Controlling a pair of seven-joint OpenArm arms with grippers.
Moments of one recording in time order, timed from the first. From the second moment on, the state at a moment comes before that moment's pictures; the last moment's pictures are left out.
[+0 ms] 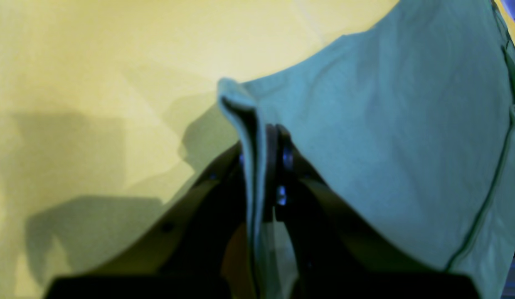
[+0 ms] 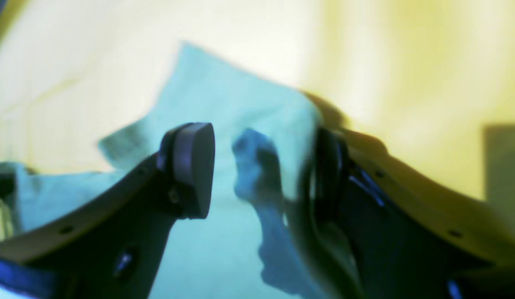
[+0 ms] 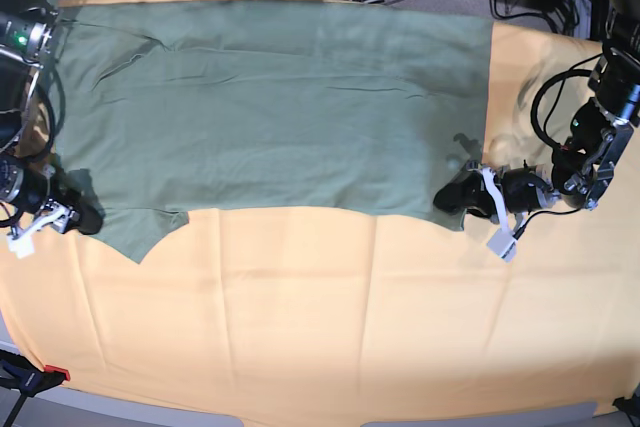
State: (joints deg) left arm -31.8 -43.2 49.2 55.1 -71.7 -44.1 27.0; right arm 25.2 30.9 17.7 40.8 49.6 42.0 -59.0
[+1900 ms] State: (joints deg) left arm -34.9 -36.7 39.0 62.0 -59.7 -43.7 33.0; right arm 17.9 31.2 8.7 66.8 33.2 41.6 -49.3
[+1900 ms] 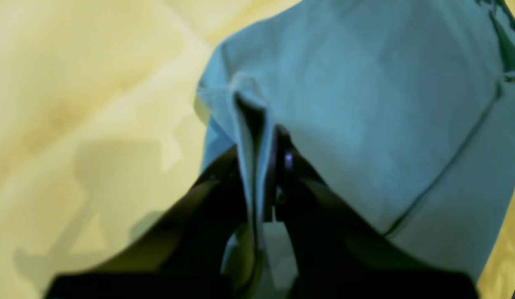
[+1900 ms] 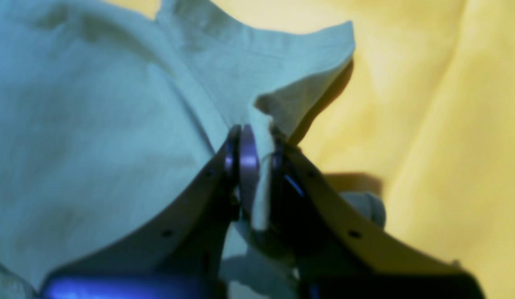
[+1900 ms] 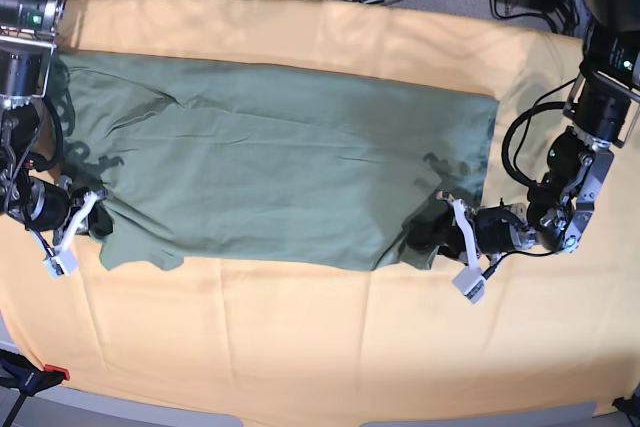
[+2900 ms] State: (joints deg) left arm -34.9 -45.2 39.0 68.2 -59.6 -43.7 33.2; right arm 12.8 36.2 8.7 72.0 32.5 41.6 -42.9
